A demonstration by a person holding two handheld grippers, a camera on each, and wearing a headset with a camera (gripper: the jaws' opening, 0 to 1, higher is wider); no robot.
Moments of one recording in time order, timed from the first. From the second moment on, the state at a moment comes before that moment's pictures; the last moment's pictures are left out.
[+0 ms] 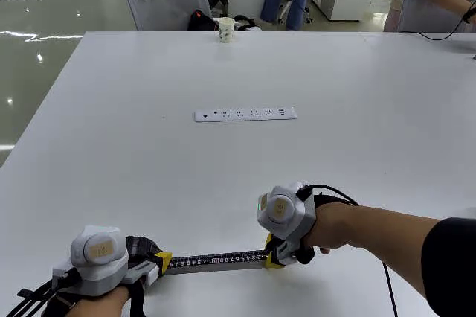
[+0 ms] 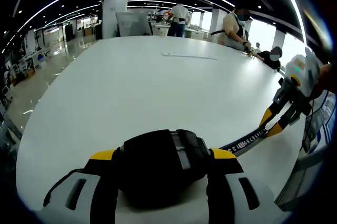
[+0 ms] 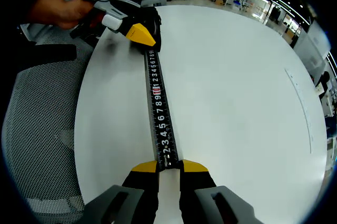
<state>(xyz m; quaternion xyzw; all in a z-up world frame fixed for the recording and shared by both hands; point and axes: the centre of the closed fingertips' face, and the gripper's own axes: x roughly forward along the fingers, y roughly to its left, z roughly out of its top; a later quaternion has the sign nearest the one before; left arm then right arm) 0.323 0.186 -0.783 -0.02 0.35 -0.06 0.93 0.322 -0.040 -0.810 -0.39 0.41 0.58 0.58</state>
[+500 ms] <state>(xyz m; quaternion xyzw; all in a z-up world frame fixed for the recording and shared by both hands) 0.322 0.186 -0.783 -0.02 0.35 -0.06 0.93 0.322 -0.035 -0.810 -0.39 0.40 0.59 0.58</state>
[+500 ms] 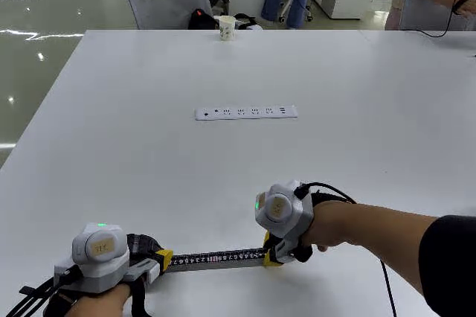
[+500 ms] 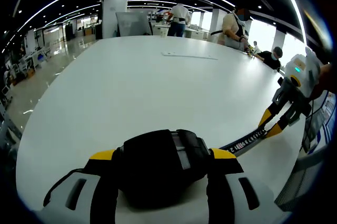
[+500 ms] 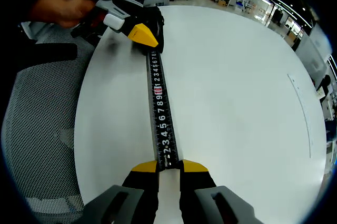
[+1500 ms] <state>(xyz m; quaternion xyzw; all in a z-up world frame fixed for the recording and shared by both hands) 0.320 0.185 -0.784 -0.02 0.35 -0.07 0.93 0.319 -0.026 -0.811 -0.41 0.39 0.60 0.57</state>
